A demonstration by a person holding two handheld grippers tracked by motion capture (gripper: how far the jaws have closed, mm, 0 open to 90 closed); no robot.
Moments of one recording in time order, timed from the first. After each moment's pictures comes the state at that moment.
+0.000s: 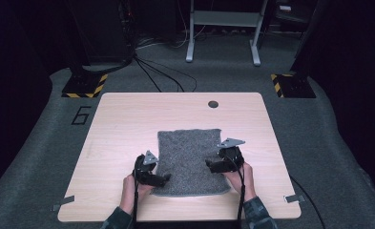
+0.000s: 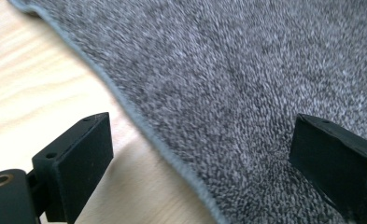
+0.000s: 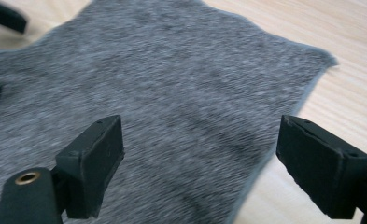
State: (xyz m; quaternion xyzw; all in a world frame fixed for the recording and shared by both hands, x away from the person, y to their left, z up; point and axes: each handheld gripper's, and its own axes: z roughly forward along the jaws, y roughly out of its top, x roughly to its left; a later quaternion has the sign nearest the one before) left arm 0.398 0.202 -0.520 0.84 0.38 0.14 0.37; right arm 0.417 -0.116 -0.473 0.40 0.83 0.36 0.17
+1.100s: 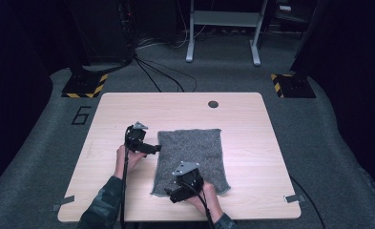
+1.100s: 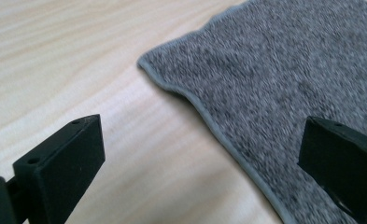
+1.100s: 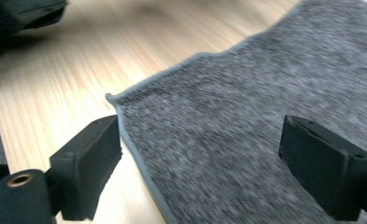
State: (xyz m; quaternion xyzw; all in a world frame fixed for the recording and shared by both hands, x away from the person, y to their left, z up) left arm 0.503 0.239 -0.495 0.81 0.43 0.12 0.37; right arm 0.352 0.008 -0.490 0.28 0.88 0.38 0.11
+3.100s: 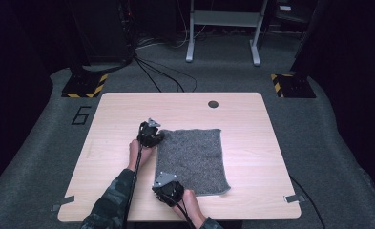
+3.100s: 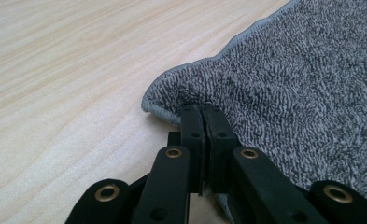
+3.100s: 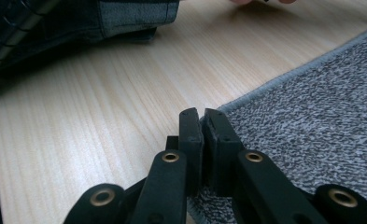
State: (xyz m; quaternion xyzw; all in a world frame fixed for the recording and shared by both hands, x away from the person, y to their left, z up) left arm 0.531 0.205 -0.516 0.82 0.42 0.17 0.35; right arm 0.336 0.063 -0.523 0.24 0.88 0.38 0.12
